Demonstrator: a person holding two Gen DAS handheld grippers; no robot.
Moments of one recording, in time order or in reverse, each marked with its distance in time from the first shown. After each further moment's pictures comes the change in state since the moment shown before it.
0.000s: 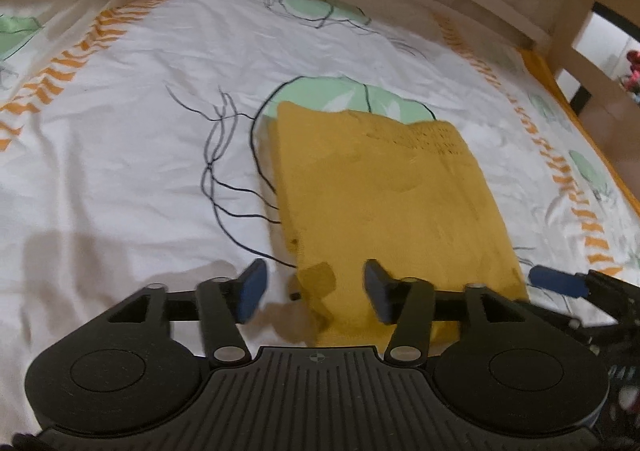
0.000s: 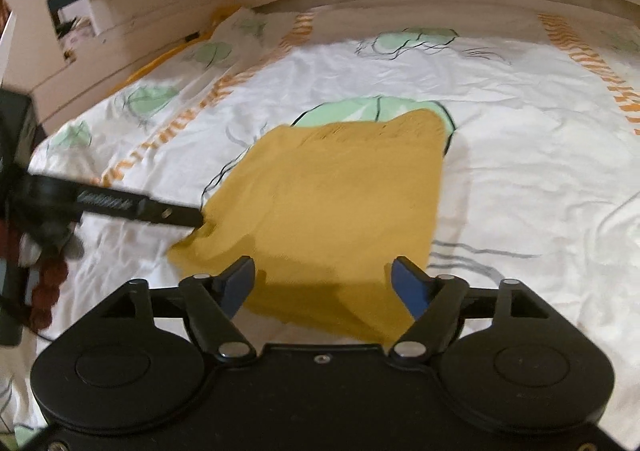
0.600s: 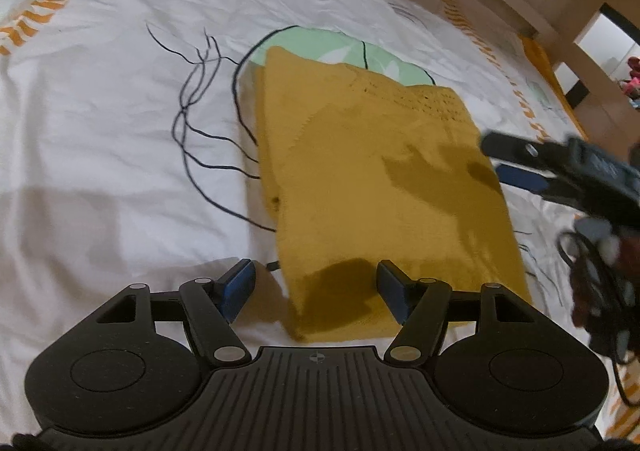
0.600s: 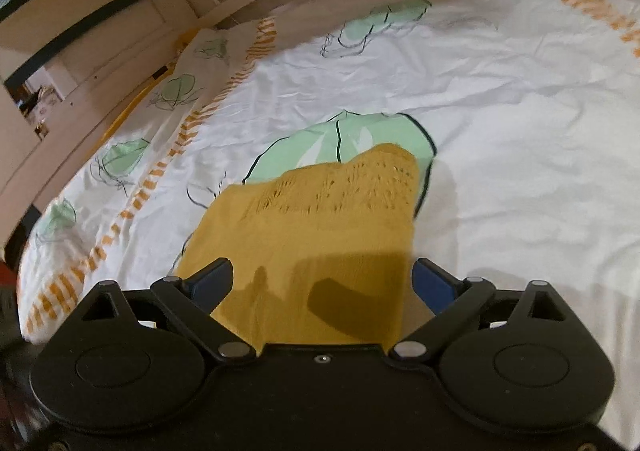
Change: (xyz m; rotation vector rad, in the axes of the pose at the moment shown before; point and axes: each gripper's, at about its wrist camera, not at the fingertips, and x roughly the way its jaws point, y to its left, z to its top) left arm 0.034 0.003 -0.009 -0.060 0.114 -0.085; right arm 0.070 -0.069 0.061 0.223 0.055 0.099
